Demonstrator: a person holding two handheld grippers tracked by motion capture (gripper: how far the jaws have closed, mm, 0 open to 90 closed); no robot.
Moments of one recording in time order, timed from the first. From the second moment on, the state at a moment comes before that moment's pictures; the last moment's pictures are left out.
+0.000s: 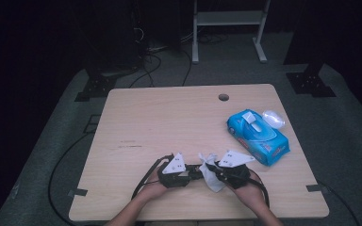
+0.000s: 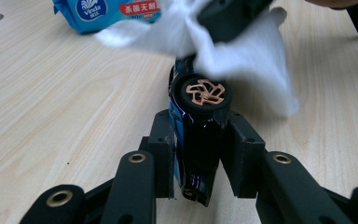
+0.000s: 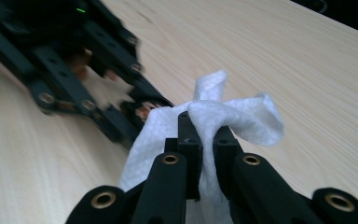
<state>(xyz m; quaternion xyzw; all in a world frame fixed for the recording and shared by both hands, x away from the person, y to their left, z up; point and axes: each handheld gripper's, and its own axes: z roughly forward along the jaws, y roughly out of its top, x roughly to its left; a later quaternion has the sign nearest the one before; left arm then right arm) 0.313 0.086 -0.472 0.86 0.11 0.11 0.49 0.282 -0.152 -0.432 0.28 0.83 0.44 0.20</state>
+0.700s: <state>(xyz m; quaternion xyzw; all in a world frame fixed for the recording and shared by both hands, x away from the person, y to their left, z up) 0.312 0.082 -0.472 0.86 0.11 0.11 0.48 0.287 -0.140 -0.433 0.28 0.82 0.46 0.19</state>
